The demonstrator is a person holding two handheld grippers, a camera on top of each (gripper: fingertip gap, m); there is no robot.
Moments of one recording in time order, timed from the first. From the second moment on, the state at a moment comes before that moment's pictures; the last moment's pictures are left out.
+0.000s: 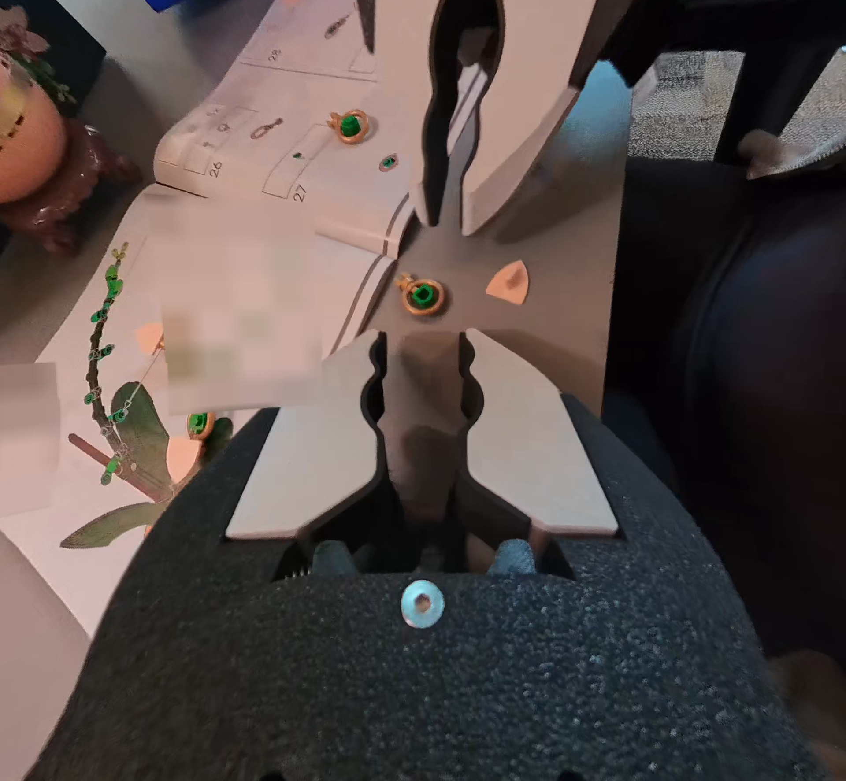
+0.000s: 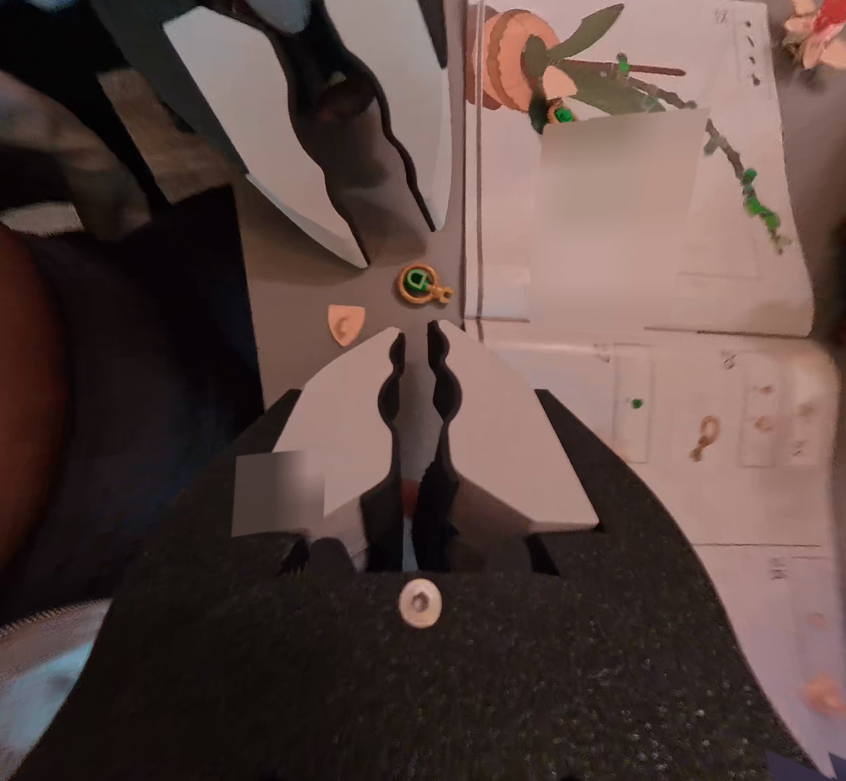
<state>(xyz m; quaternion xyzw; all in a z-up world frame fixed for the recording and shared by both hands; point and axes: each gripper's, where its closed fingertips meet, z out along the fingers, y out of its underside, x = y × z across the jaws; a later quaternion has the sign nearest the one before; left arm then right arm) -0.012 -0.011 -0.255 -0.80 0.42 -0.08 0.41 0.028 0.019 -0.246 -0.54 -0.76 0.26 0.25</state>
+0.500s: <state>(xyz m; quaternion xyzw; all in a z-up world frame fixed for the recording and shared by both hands) -0.012 -0.017 -0.255 -0.81 0.41 -0.14 0.39 0.024 -0.001 -0.253 -0.51 -0.79 0.30 0.14</state>
